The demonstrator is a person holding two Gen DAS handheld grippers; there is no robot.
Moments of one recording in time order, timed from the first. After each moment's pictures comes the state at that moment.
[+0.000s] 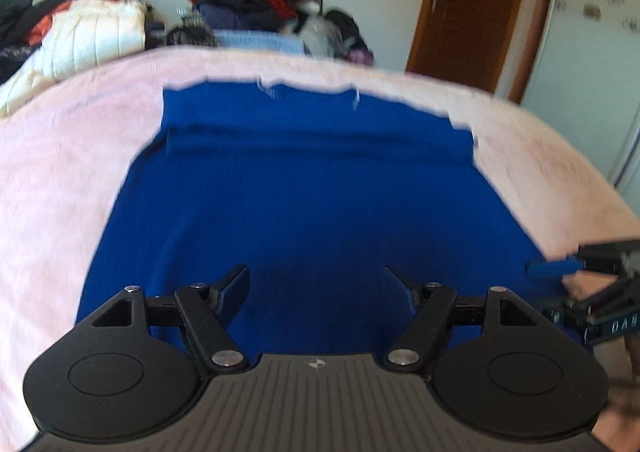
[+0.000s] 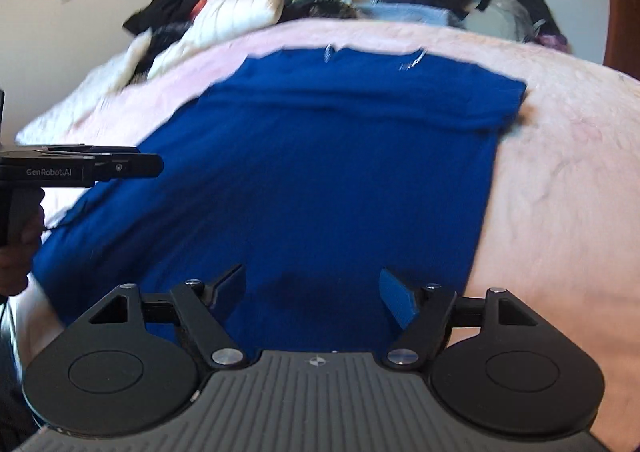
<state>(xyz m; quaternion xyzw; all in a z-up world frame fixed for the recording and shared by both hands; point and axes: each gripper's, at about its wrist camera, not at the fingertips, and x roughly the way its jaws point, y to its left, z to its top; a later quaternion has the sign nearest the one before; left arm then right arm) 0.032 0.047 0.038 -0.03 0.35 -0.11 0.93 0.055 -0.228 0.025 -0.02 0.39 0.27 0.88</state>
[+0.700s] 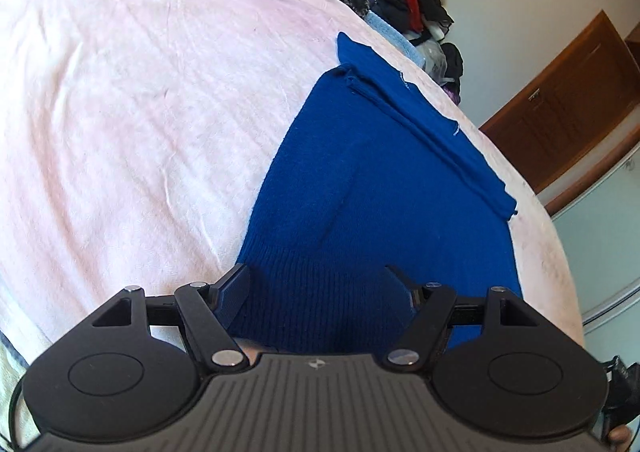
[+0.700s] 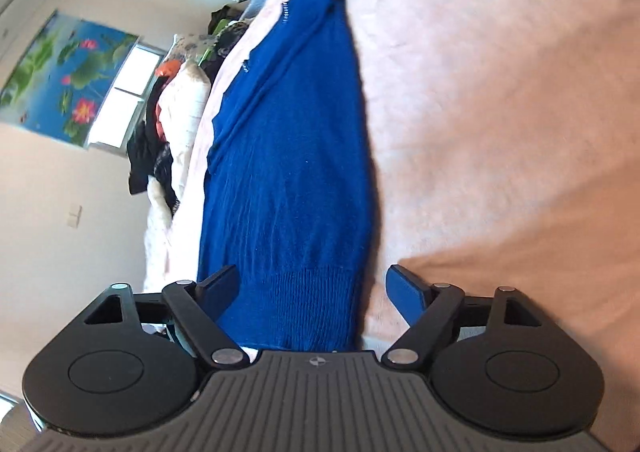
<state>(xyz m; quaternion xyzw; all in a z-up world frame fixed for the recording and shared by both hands) -0.073 0.181 0.026 -0.31 0.37 -0.01 0.87 -0.026 -0.349 -0.003 0.42 0.46 0.22 0.75</state>
